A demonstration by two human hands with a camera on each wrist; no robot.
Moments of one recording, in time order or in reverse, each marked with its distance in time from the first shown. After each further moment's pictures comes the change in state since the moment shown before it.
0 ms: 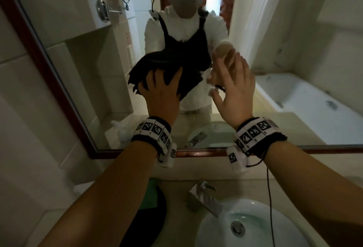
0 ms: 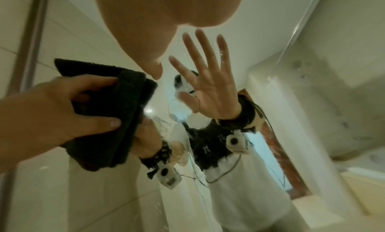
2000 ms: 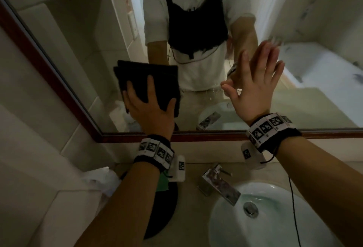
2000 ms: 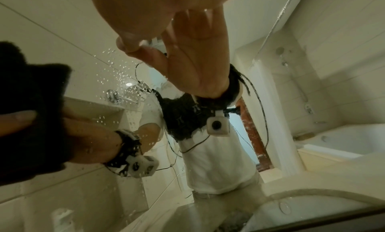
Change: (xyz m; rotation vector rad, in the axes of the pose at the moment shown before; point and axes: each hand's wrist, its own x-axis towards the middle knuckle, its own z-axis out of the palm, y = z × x) left_hand -0.093 -0.053 0.064 -0.267 -0.002 -0.380; right_hand -0.047 0.032 0.080 -0.192 0.005 0.028
